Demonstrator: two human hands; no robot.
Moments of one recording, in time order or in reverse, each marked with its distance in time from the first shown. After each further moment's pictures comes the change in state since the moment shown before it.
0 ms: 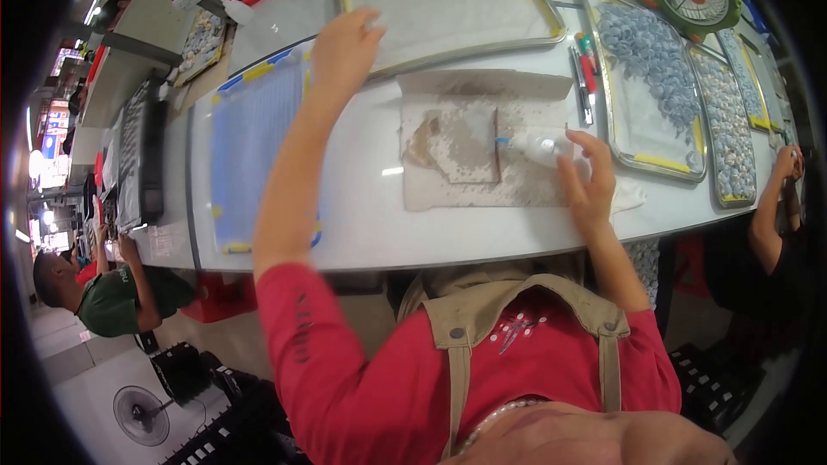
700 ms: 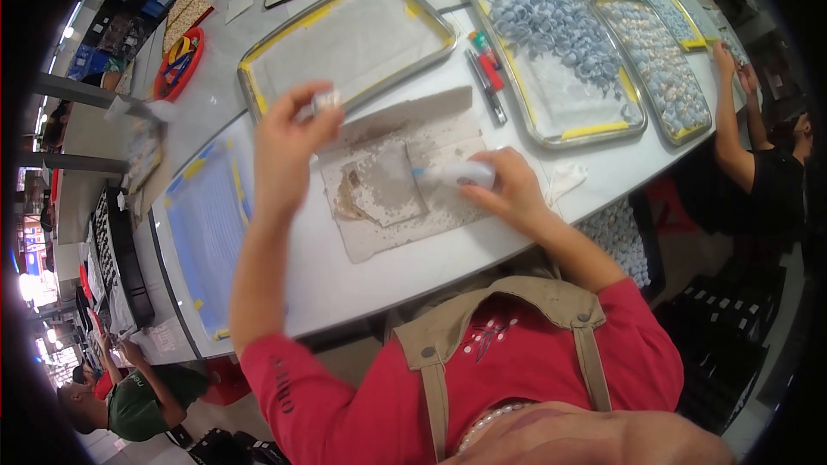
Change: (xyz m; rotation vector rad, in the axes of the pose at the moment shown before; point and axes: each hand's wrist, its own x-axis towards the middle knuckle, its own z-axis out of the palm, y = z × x) left_hand -0.022 0.102 -0.019 -0.966 -0.270 -0.309; right_hand 0.000 0.001 -0.007 -0.049 -0.245 0.124
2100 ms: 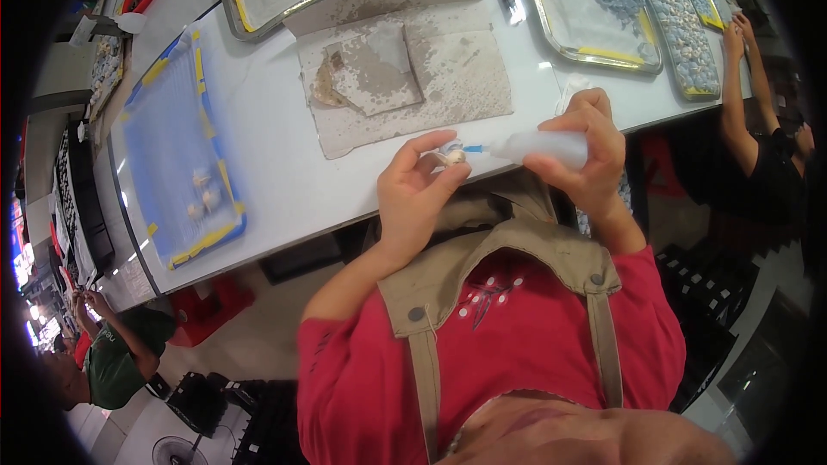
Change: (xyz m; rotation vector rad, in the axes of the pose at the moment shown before) left_hand -0.179 -0.044 0.112 -0.693 -0.004 -0.333; right_hand -0.053 -0.050 -0.052 -0.047 0.105 -0.189
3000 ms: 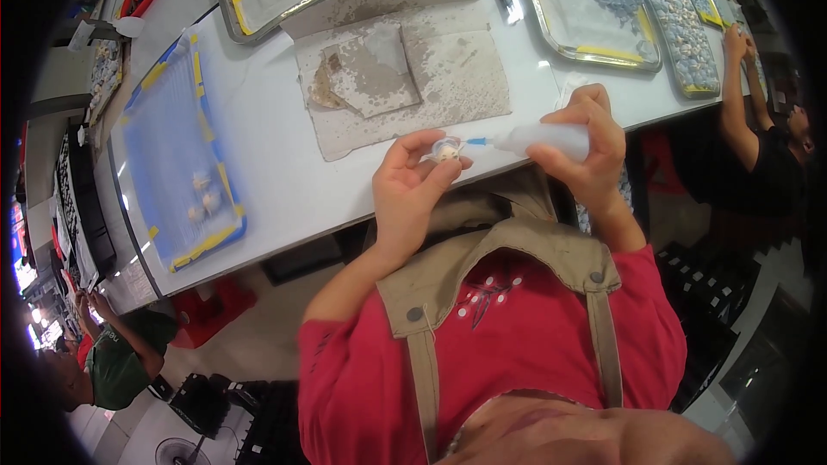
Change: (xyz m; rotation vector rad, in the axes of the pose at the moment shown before) left_hand 0.003 -0.003 -0.004 -0.050 0.025 -0.018; right_hand -0.002 0.009 -0.001 0.033 0.011 0.050
